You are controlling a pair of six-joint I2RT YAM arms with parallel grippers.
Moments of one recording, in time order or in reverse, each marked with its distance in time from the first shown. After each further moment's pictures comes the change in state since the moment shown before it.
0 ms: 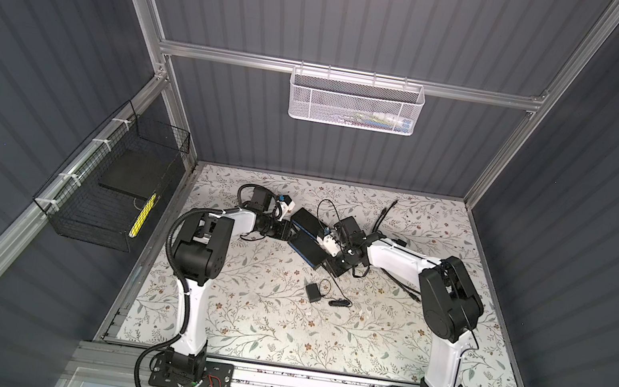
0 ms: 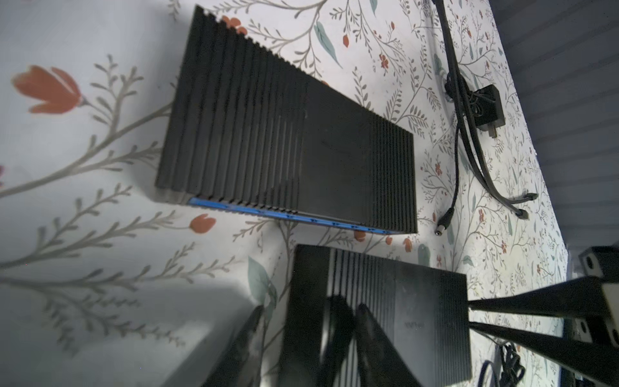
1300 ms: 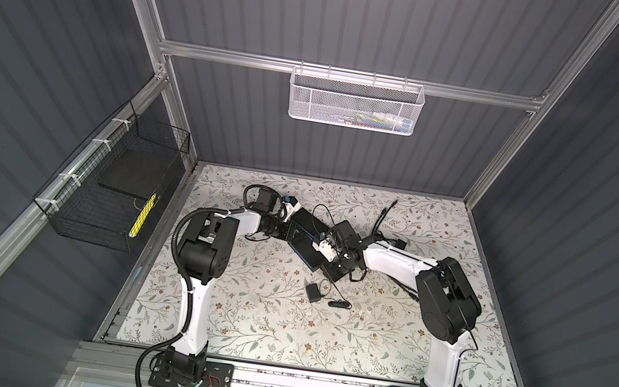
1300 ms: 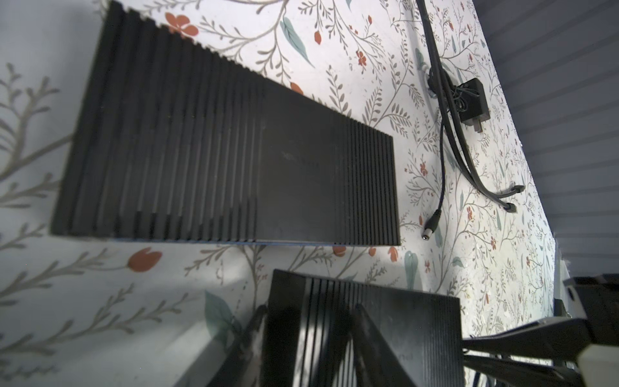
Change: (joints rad) left arm -0.027 0.026 0.023 0.017 0.024 0.000; right arm 0.033 0.004 -0.015 -0.020 -0.017 0.021
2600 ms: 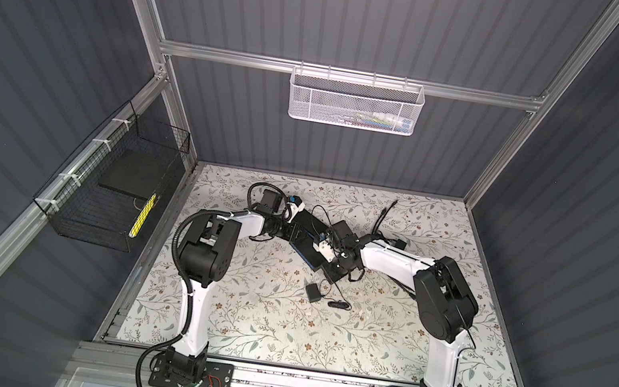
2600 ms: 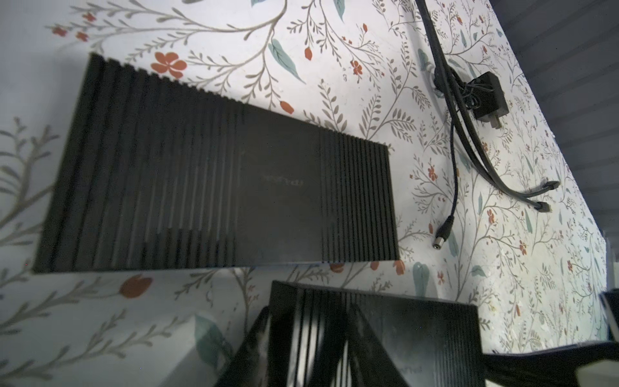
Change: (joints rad) left arm -0.042 -0.023 -0.025 0.056 -0.091 0.031; right arm 0.017 0.012 0.036 -0.058 0.059 0.038
